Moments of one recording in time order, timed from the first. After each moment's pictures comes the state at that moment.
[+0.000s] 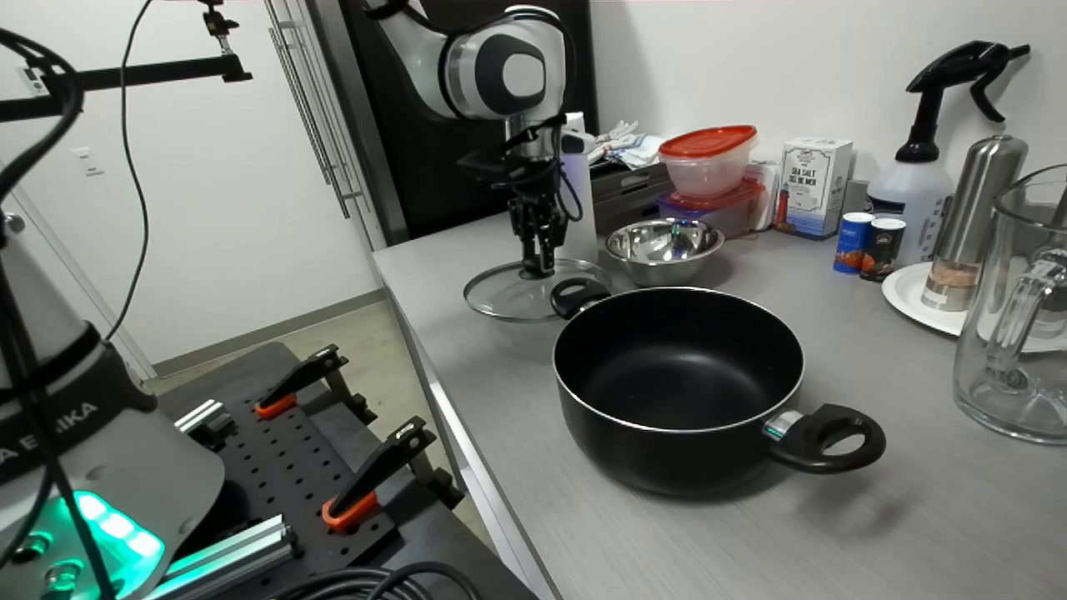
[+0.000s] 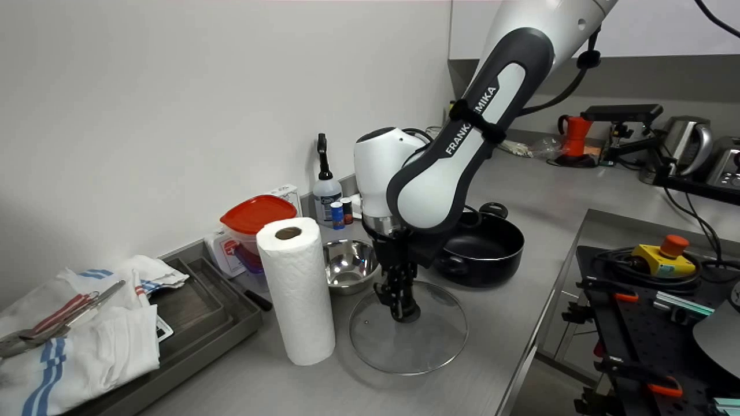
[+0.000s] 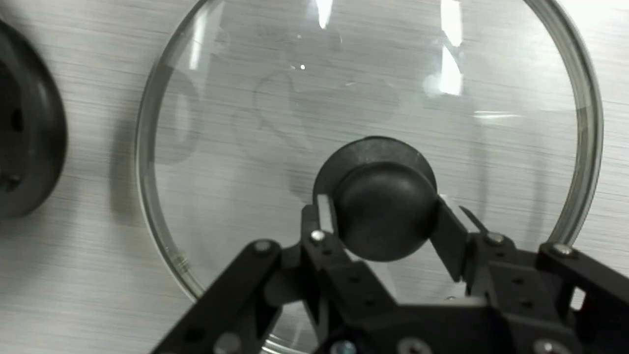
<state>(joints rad) 0.08 0.57 0.02 -2.04 0.02 2.49 0.25</state>
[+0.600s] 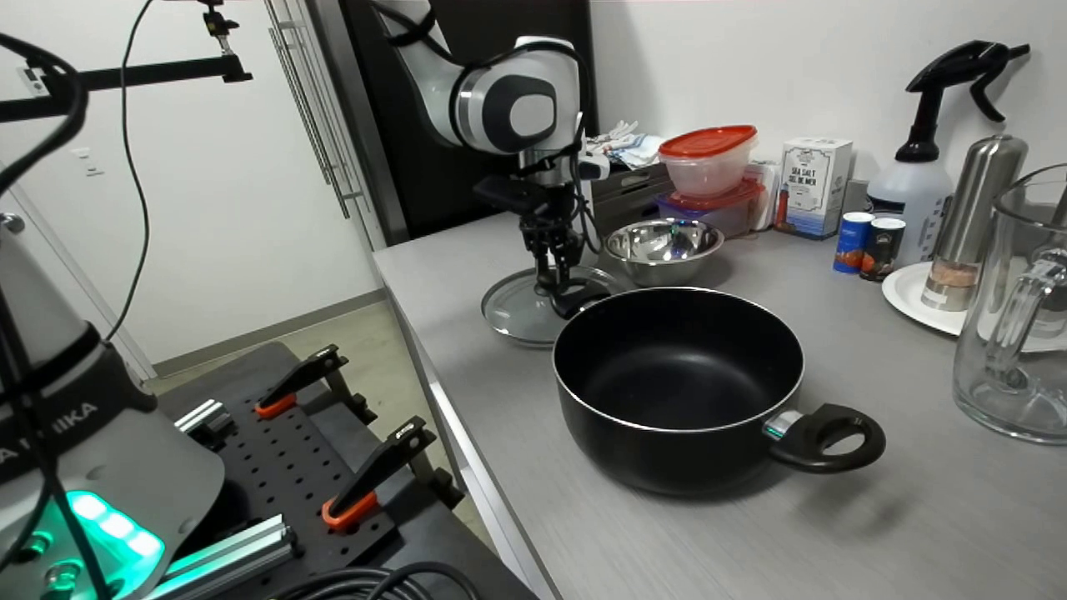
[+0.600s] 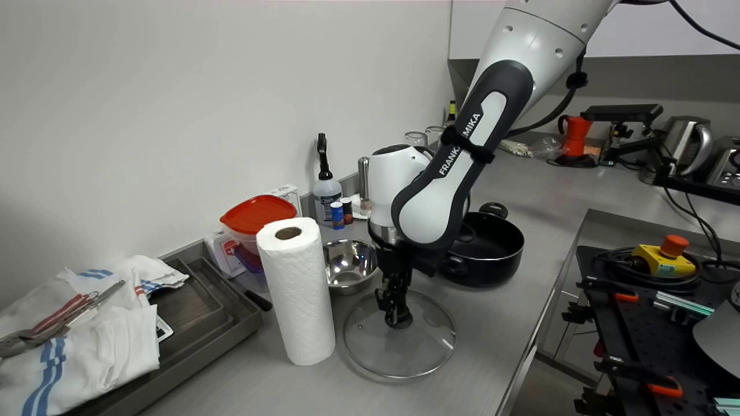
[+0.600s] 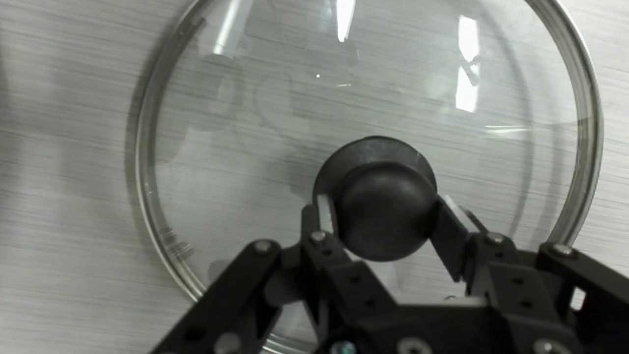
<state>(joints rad) 0.01 0.65 0.06 -2.05 0.08 2.67 0.08</state>
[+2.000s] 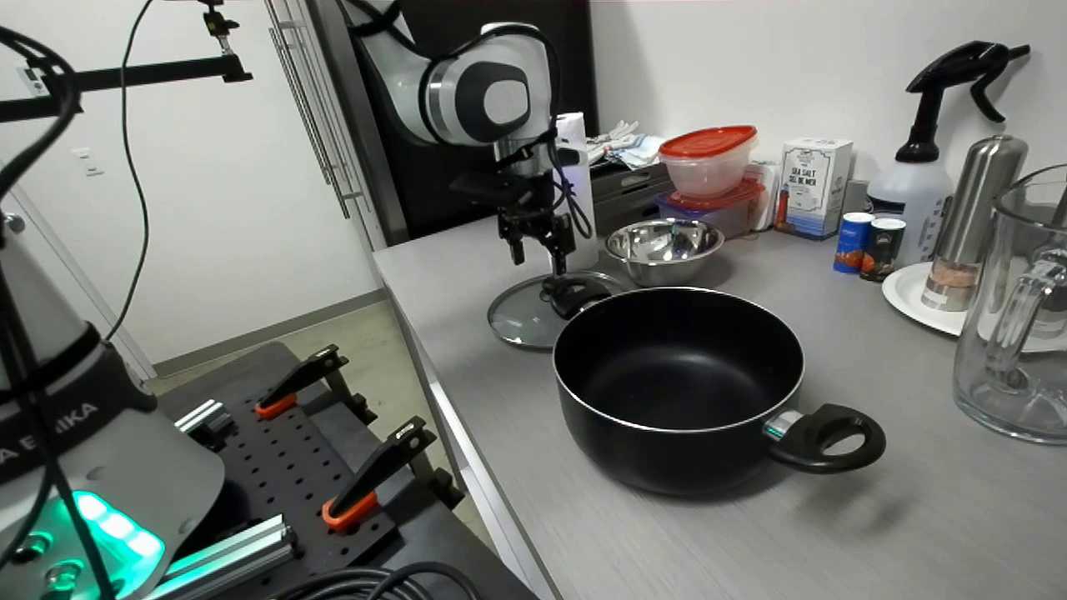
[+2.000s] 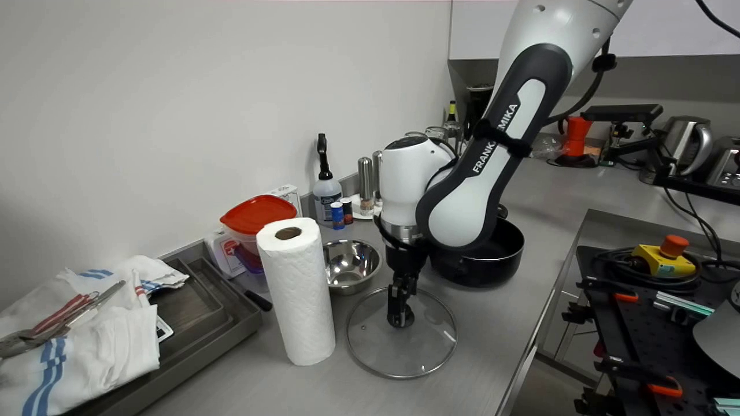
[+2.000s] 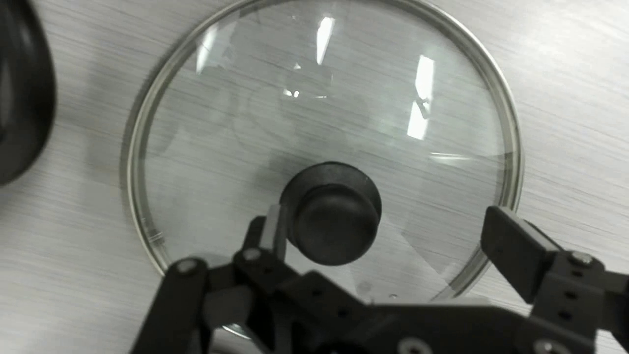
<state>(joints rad) 0.07 0.55 0.03 -2.18 0.01 2.73 0.07</state>
